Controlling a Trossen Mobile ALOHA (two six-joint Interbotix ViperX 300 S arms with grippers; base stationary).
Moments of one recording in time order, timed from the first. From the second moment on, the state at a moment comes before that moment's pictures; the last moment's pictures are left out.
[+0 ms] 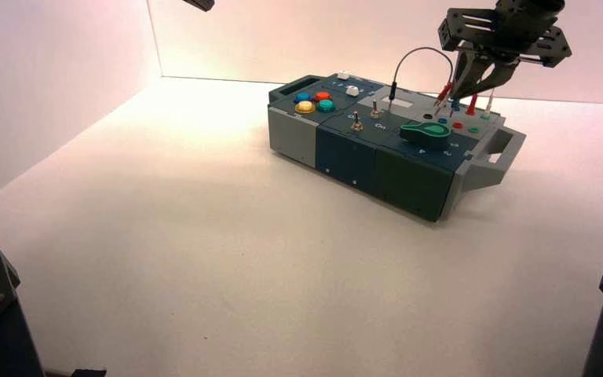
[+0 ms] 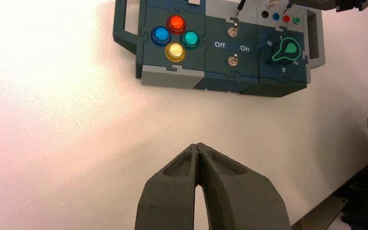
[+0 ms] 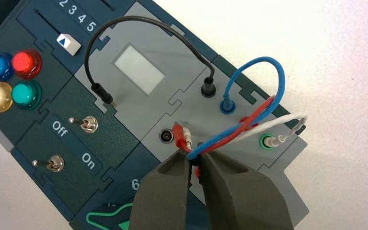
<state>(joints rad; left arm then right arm) -0.37 -0.37 0.68 -0.48 0.81 0.48 0.13 -0.08 0.83 0.25 0.31 -0.10</state>
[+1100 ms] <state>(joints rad) -0.37 -0.37 0.68 -0.48 0.81 0.48 0.15 -0.04 0.83 0.25 0.28 -0.10</state>
